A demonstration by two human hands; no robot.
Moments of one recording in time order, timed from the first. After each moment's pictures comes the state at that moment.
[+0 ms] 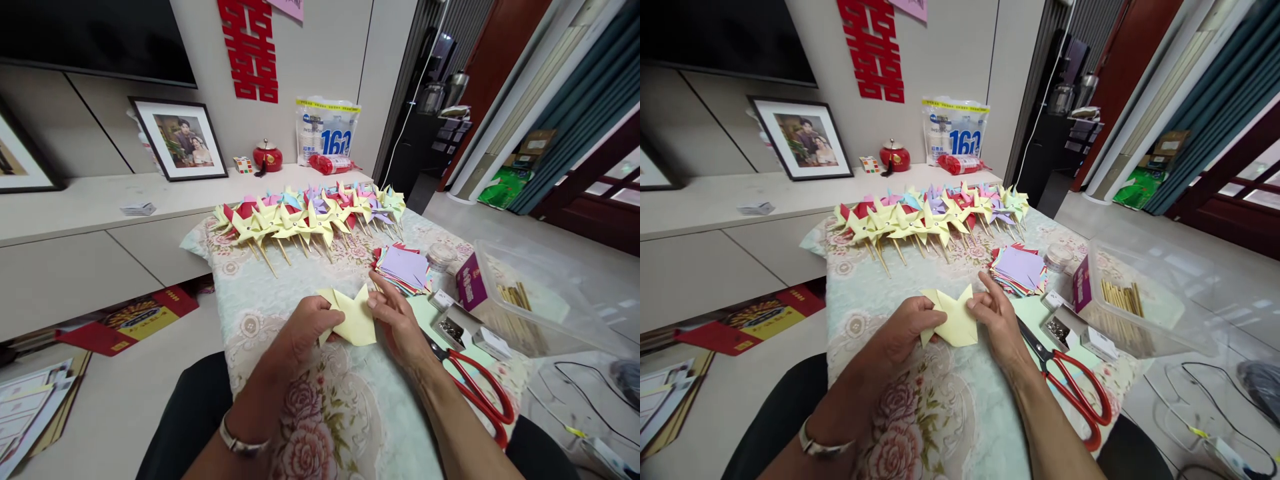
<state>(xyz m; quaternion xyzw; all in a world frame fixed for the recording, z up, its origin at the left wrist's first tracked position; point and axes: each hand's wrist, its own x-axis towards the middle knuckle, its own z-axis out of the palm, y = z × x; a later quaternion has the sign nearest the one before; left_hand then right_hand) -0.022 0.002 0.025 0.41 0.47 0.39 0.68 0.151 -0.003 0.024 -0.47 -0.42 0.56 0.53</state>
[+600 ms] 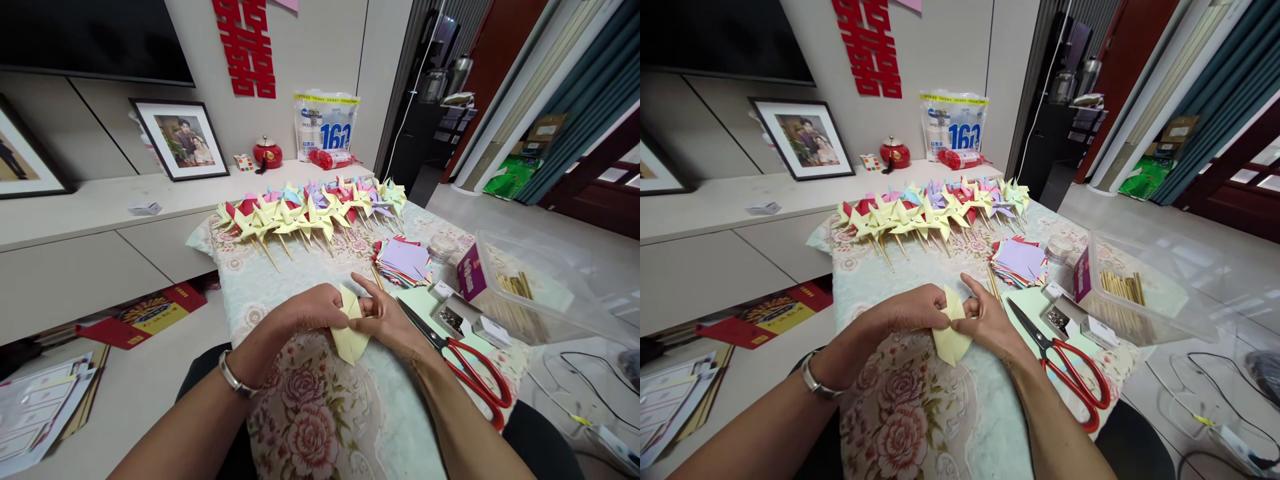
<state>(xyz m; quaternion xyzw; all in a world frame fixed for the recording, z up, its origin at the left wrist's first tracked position) -0.029 0.027 0.048 0.65 0.49 0.14 0.57 0.148 -0.009 0.022 -0.46 -0.51 0.63 0.36</state>
